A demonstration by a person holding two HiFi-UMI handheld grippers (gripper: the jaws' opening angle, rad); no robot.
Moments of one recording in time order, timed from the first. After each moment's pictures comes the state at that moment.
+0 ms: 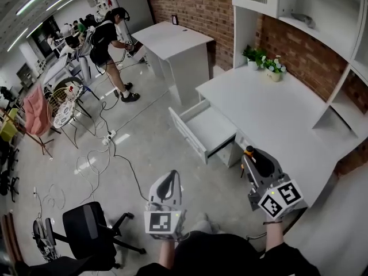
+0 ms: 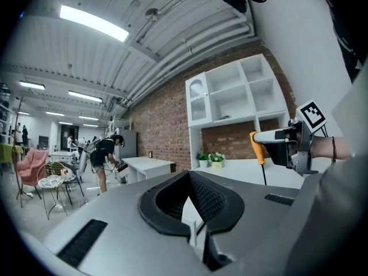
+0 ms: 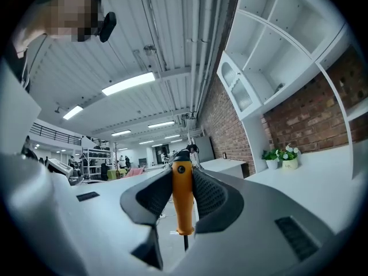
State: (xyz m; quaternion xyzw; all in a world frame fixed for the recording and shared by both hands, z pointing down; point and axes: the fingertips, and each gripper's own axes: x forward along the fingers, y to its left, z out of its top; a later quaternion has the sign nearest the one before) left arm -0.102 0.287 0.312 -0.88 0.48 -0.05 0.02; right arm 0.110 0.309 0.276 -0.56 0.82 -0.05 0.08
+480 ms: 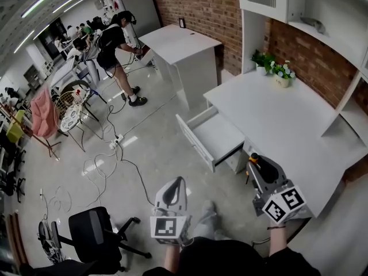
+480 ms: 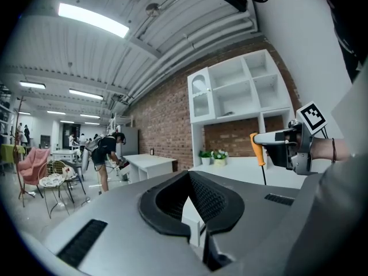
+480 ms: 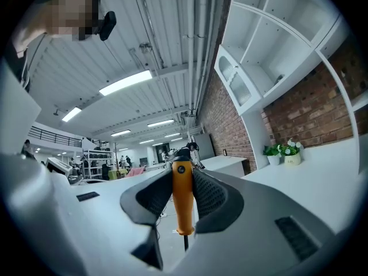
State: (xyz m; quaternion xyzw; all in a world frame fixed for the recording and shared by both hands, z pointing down) left arm -0.100 0.259 0.320 -0.87 0.49 -0.06 0.01; right arm 0.116 0.276 0.288 -0.56 0.83 -0.06 0.08
